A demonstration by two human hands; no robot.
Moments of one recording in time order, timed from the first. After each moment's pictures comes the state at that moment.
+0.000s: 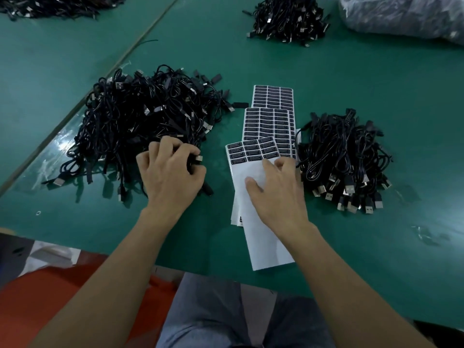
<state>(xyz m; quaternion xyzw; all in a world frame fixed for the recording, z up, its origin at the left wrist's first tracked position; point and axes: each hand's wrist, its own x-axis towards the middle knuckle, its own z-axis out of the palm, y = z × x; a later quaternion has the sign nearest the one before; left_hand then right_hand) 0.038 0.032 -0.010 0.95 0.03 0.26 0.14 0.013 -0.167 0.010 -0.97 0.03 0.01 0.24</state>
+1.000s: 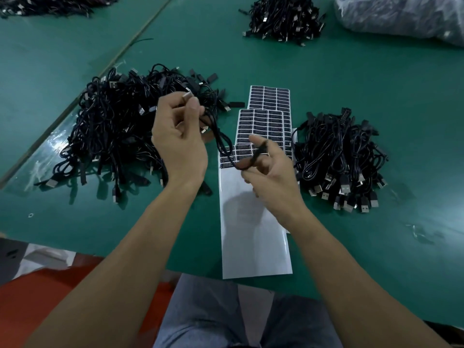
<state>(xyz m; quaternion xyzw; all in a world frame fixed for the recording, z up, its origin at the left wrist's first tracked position) 0.056 -0.020 0.052 0.68 0.06 0.32 0.66 0.022 -0.166 0.027 -0.74 0.01 0.04 0.67</state>
